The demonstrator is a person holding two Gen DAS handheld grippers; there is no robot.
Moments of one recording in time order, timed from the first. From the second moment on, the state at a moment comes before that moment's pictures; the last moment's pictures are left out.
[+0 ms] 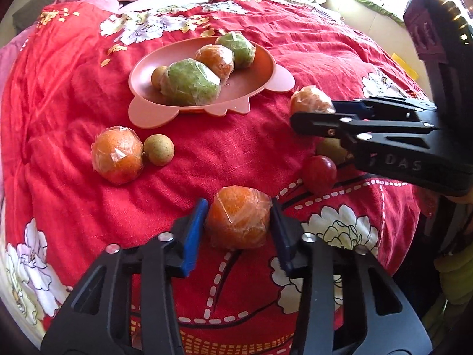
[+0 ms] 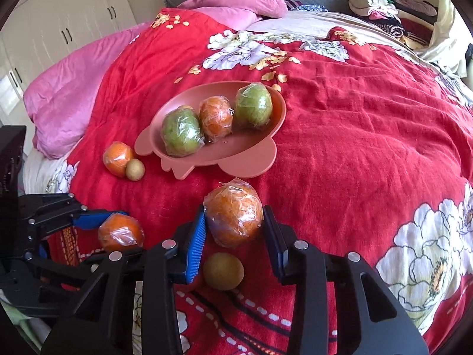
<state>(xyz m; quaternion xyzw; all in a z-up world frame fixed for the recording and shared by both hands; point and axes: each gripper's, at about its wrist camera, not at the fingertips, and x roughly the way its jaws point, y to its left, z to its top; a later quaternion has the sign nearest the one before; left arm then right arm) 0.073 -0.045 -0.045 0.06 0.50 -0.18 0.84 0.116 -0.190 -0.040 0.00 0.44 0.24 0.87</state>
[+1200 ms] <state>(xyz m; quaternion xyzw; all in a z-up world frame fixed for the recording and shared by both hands) 0.096 -0.029 0.010 0.04 0.46 -0.18 0.87 0.106 -0.200 0.009 0.02 0.39 0.25 0.89</state>
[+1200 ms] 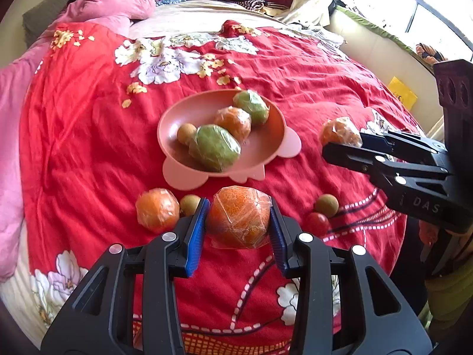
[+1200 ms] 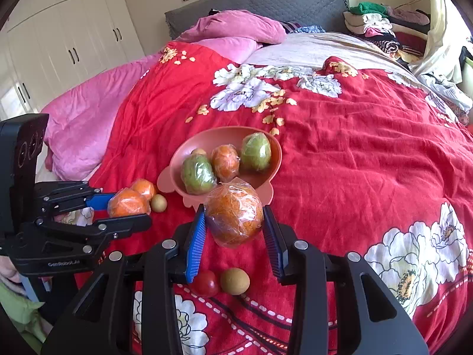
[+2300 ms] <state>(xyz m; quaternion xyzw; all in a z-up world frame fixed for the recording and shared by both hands) 0.156 -0.029 0.031 0.04 0.46 -0.17 0.87 0.132 -0.203 0.028 0.03 0.37 0.24 0.90</state>
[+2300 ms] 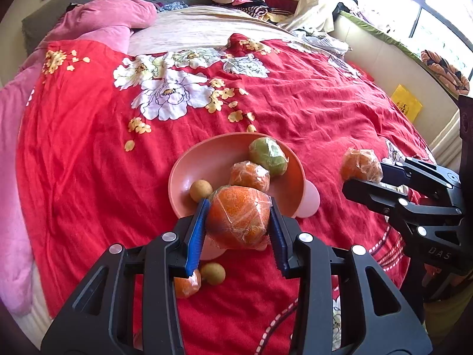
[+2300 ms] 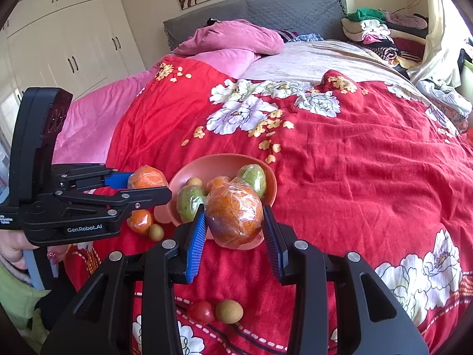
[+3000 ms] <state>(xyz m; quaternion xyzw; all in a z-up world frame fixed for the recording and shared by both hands) 0.202 -0.025 0.018 0.04 0.47 -0.16 0.87 0.159 -0.202 0.010 0.04 0.38 0.24 0.89</state>
